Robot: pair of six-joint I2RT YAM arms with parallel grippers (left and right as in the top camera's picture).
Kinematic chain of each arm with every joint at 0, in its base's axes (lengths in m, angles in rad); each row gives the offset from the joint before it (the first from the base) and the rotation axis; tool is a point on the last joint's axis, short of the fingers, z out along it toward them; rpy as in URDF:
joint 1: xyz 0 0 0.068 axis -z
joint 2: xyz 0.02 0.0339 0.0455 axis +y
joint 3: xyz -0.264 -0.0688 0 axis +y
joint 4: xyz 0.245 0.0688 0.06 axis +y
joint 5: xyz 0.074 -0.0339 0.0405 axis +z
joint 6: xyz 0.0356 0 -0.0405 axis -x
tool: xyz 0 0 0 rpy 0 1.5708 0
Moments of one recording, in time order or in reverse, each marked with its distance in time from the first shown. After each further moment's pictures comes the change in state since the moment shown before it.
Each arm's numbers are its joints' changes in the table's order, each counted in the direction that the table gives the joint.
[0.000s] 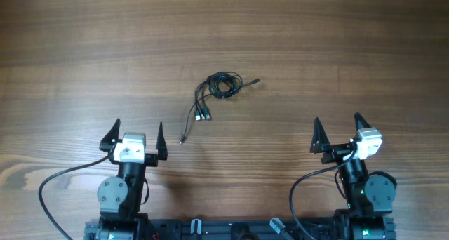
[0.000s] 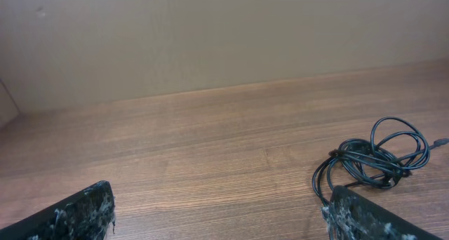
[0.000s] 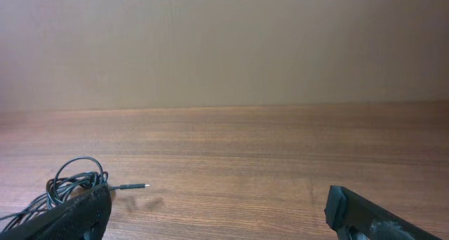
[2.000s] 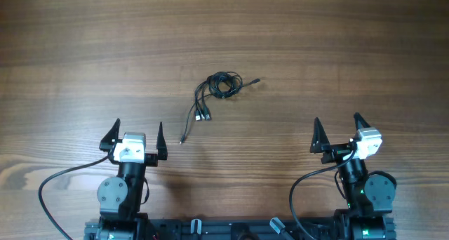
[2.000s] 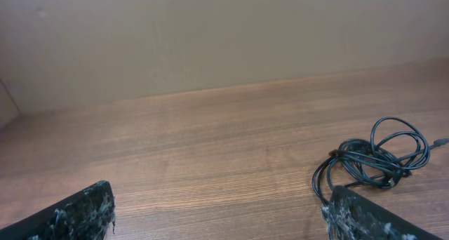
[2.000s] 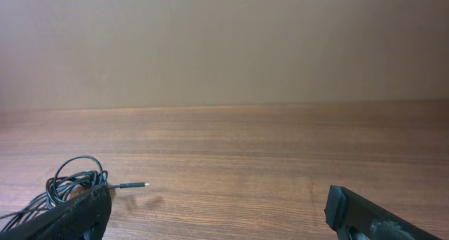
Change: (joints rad) left arm 0.000 0.000 0.000 -0.001 0.000 0.000; right arm 0.000 0.005 0.000 0.000 0.000 0.000
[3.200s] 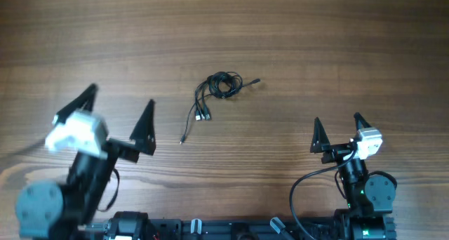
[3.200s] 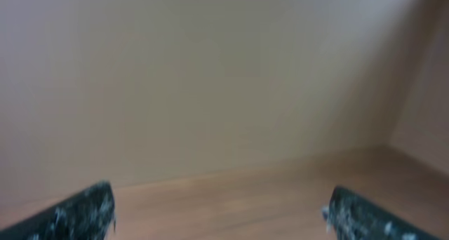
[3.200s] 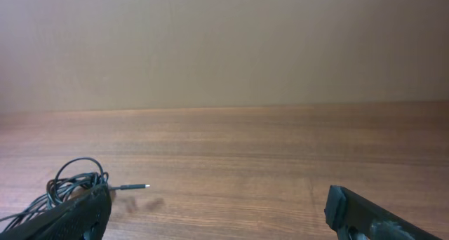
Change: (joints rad) left arm 0.000 0.468 -0.909 0.318 -0.274 0.160; right arm 0.000 -0.007 0.000 0.002 0.000 -0.003
